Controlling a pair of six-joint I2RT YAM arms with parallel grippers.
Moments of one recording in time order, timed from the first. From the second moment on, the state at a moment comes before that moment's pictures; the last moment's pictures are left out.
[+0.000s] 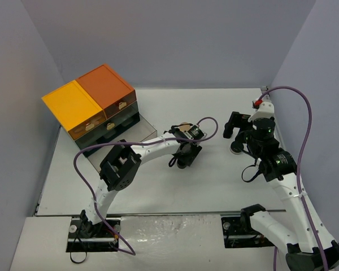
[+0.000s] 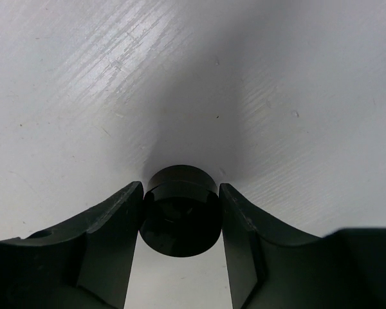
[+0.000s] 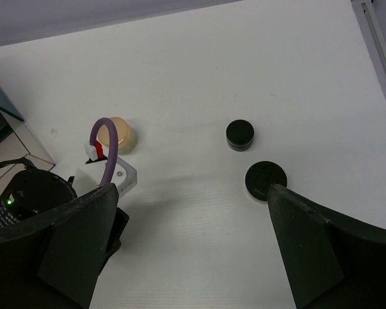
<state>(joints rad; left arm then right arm) -0.92 2.15 1.72 -0.75 -0.06 -0.25 0.28 0.87 0.97 -0.49 0.22 0.28</state>
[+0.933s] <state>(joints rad) -0.70 1.98 1.92 -1.00 -0.15 -0.14 0.28 0.88 0.97 -0.49 0.23 0.28</state>
